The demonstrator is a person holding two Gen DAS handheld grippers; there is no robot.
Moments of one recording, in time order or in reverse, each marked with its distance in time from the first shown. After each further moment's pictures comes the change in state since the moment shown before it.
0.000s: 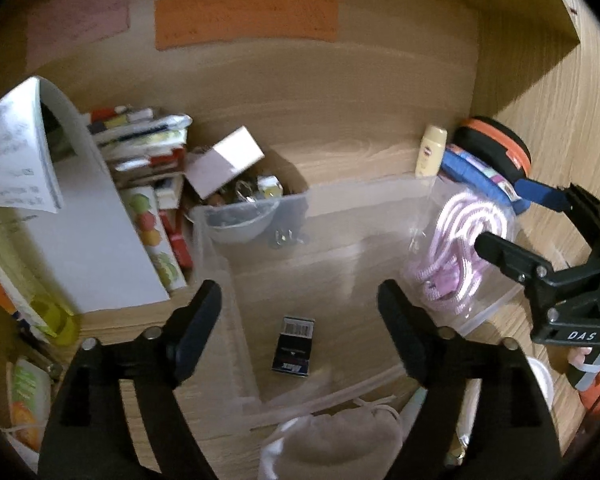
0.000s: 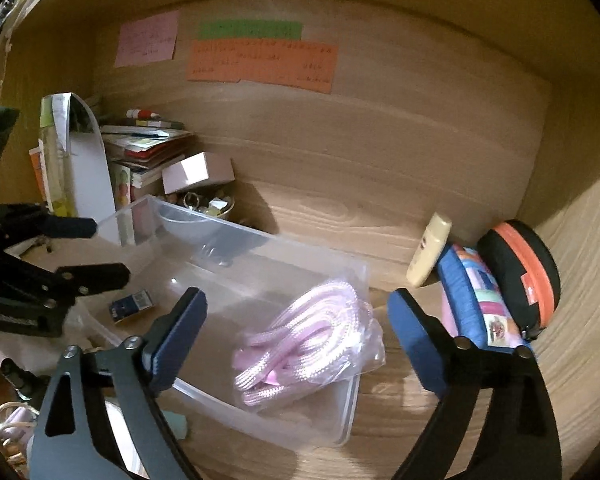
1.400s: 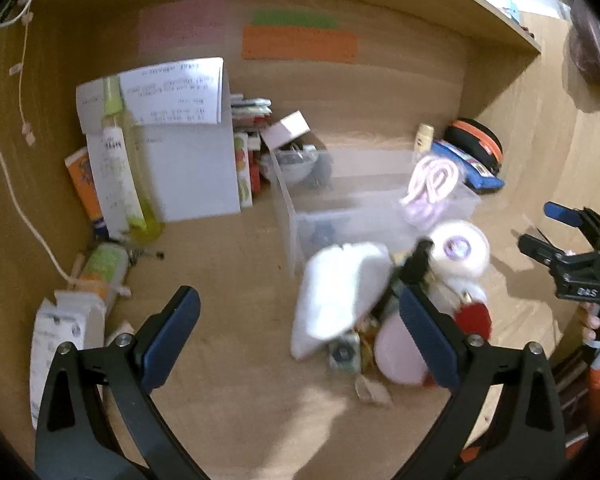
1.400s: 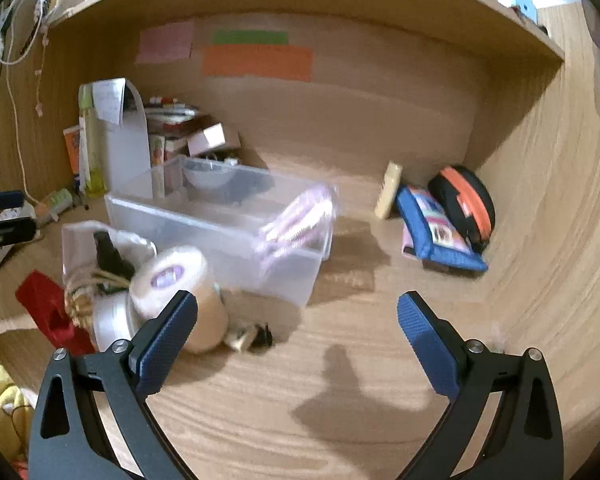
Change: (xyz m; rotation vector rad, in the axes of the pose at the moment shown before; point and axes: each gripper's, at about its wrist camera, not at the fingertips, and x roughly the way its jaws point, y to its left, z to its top) left arm -0.138 0.014 -0.101 -0.056 -0.032 0.051; right arm -0.111 0.010 -0.074 0.054 0.061 -0.045
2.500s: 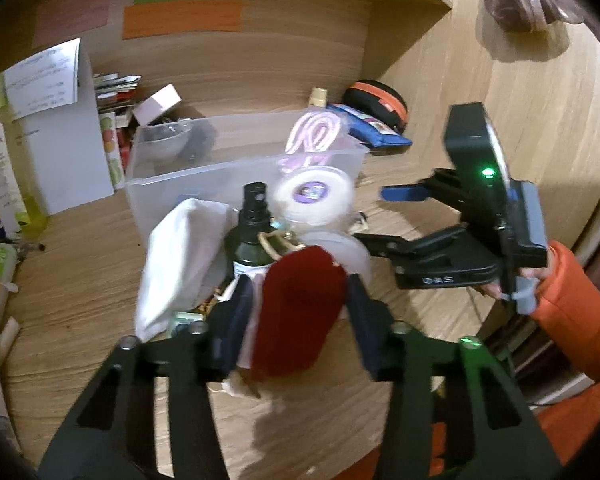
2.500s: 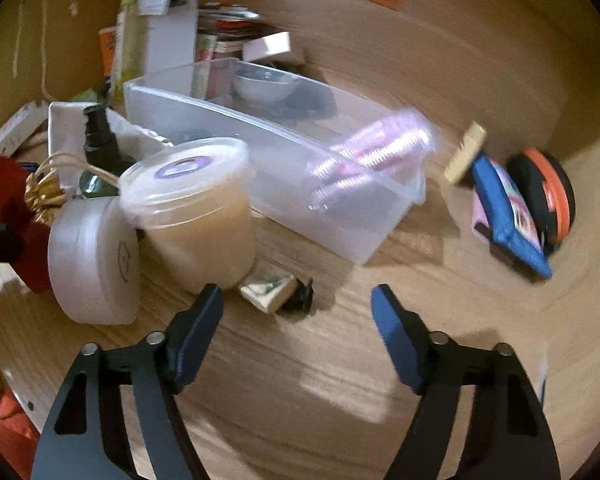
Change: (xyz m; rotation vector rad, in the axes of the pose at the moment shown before) left arm 0.023 -0.074 -0.021 0.109 0.054 -0.304; right arm 0.068 0.030 -0.015 -0.244 0.198 0.138
